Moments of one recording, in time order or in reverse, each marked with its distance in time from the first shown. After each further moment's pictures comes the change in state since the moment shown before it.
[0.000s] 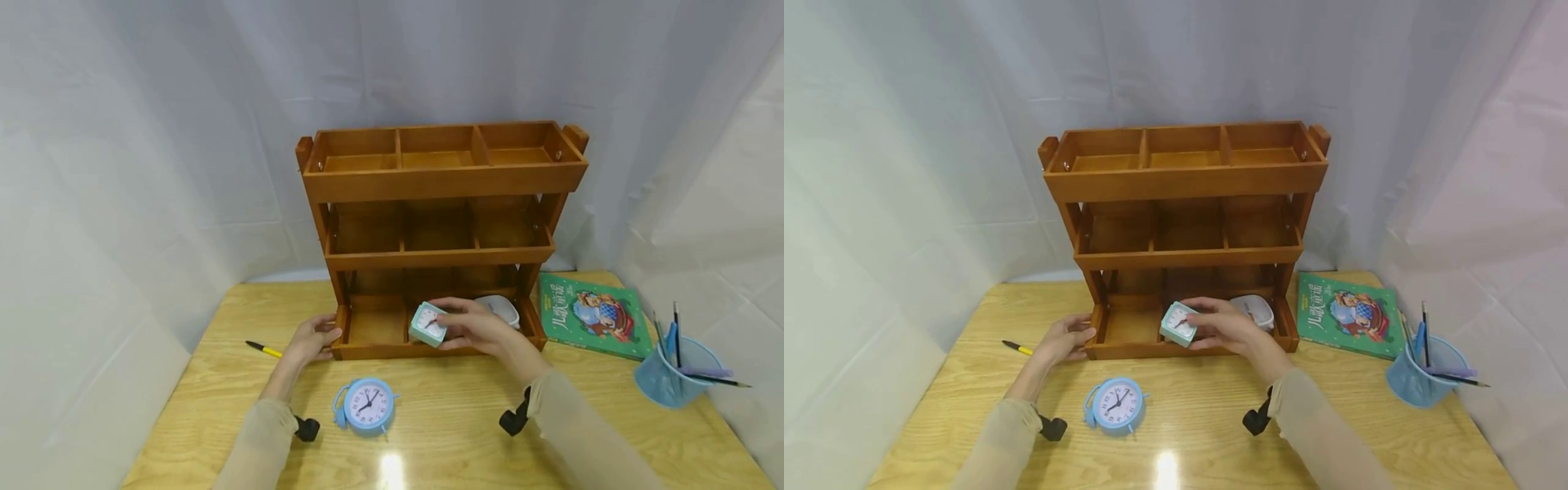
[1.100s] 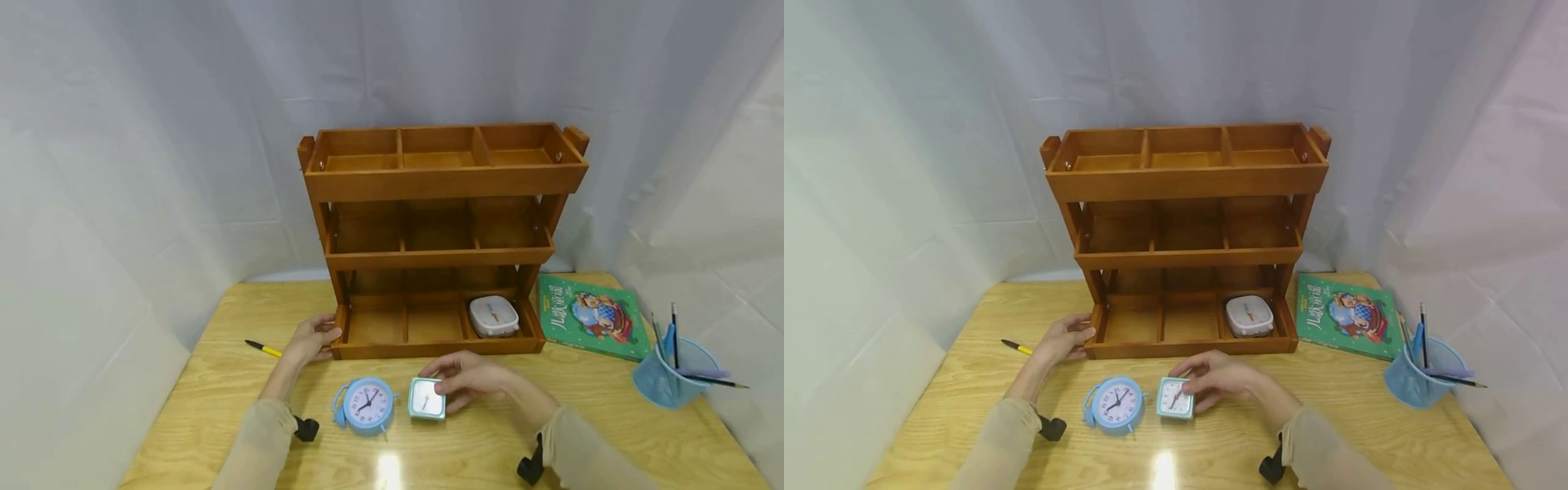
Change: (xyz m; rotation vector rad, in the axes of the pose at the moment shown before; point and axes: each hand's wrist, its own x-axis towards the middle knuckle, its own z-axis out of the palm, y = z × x) left_hand 0.000 -0.002 0.000 -0.012 -0.007 0.007; right_hand -0.037 0.056 0.020 -0.247 -0.222 0.136
